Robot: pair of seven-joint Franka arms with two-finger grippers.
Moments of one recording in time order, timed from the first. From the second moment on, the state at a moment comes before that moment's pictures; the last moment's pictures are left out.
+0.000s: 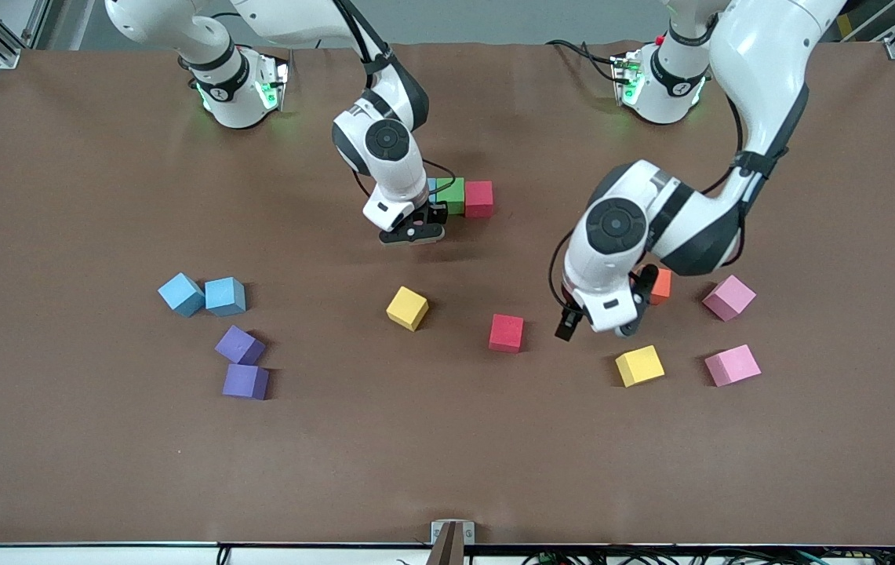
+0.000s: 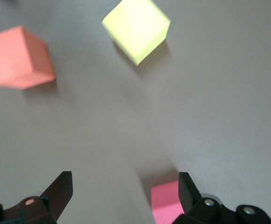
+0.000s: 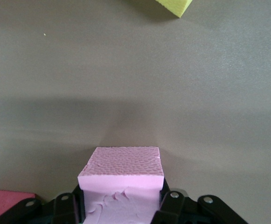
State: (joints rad) left arm -0.05 0.55 -0.50 -1.65 0.37 2.08 -1.76; right arm 0.94 0.46 -0.06 -2.09 0.19 2.58 0.62
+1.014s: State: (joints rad) left arm 0.00 0.73 -0.35 -1.40 0.33 2.08 -1.24; right arm 0.96 0.46 -0.07 -2.09 0.19 2.57 0.66
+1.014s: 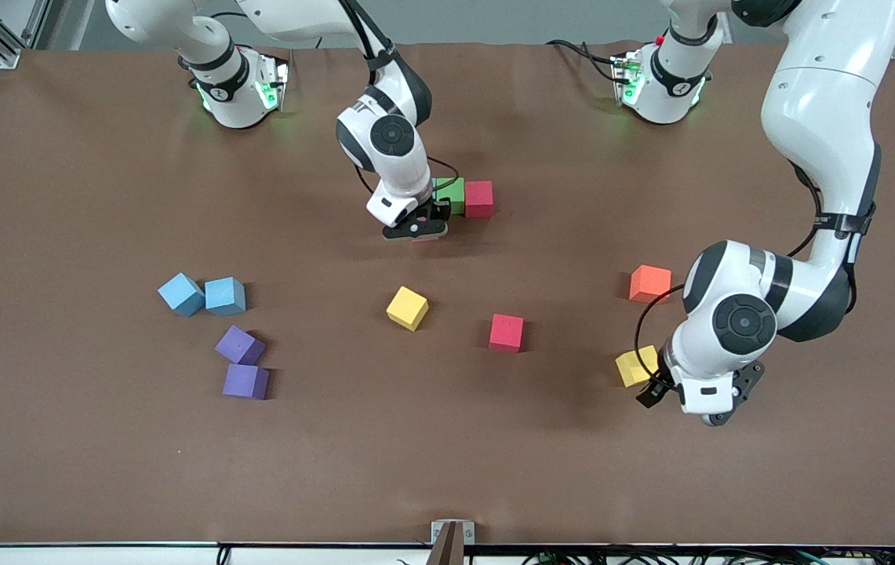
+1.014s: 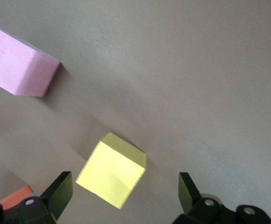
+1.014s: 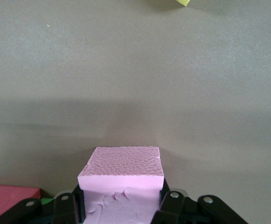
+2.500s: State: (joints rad) left arm -0.25 0.72 -0.38 -1.32 0.24 1.98 -1.80; right arm 0.80 0.48 -0.13 -1.82 0.19 2.22 0.60
